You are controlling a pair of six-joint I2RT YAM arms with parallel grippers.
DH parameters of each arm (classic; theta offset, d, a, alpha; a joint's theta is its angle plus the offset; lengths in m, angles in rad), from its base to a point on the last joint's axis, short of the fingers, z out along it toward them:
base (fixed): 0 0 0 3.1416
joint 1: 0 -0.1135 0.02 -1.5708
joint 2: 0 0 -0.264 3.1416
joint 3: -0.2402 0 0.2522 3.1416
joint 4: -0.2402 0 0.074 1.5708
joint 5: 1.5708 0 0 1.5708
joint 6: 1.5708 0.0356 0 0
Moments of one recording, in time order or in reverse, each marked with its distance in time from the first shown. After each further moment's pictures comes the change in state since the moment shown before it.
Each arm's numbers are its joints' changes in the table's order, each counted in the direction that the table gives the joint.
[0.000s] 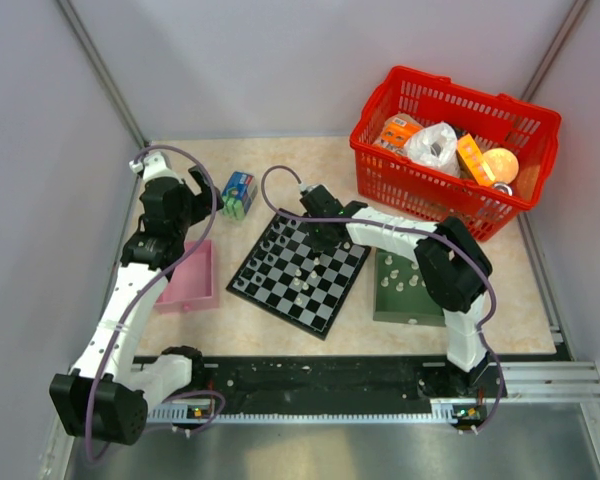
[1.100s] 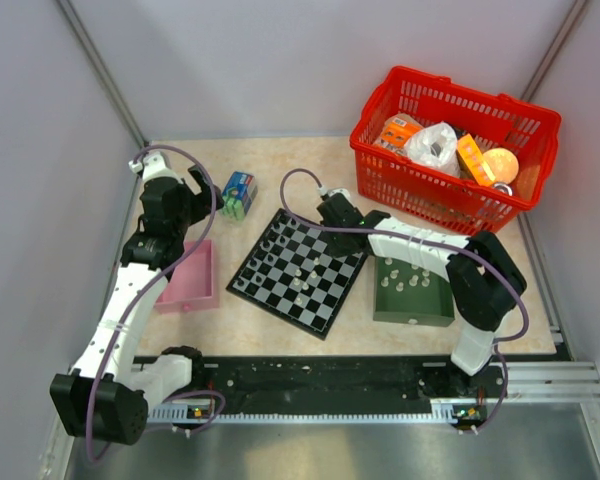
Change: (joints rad) left arm -0.006 0.000 0.003 0.013 0.019 -0.009; right arm 0.007 0.210 0.206 0.003 0.098 0.043
